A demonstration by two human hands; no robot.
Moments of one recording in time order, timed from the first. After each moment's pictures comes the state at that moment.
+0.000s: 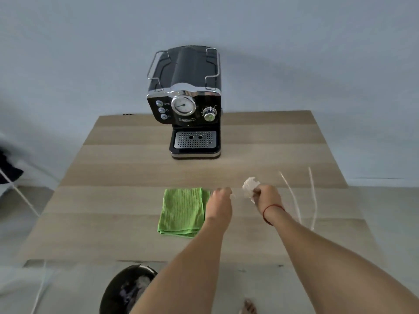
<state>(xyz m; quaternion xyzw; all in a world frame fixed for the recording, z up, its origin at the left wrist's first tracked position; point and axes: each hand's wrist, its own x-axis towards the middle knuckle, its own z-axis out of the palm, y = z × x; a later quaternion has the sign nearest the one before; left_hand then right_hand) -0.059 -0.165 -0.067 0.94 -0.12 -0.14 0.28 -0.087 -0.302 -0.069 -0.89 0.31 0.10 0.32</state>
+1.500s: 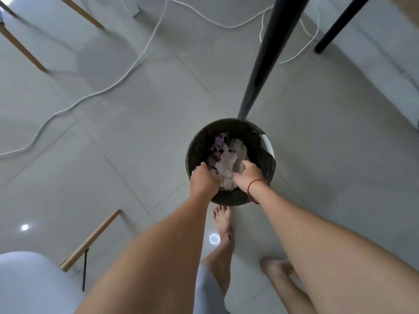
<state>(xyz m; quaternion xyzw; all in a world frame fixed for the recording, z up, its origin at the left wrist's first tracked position) -0.221 0.299 -0.488 0.74 0.50 -0.30 0.34 -0.150 0.206 -0.473 -0.81 0.06 0.54 0.22</state>
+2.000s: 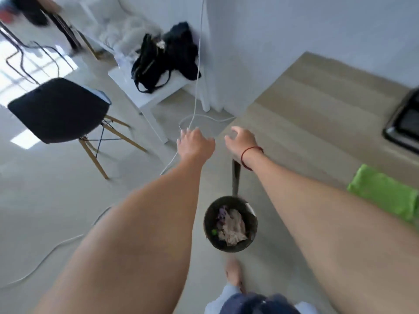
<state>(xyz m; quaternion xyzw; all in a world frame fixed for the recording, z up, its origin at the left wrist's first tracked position) -0.114 0.359 -0.020 0.91 0.35 -0.06 0.19 -0.055 0.251 -0.030 -0.89 -0.11 0.24 0.36</state>
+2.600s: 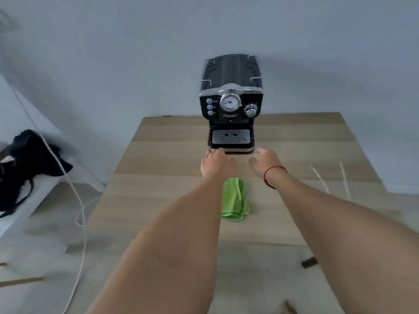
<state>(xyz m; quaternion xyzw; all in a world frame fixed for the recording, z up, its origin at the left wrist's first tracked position) -0.031 -0.046 0.055 0.97 -0.03 -0.12 0.22 -0.048 -0.178 0.031 -0.90 0.21 0.03 0.37</state>
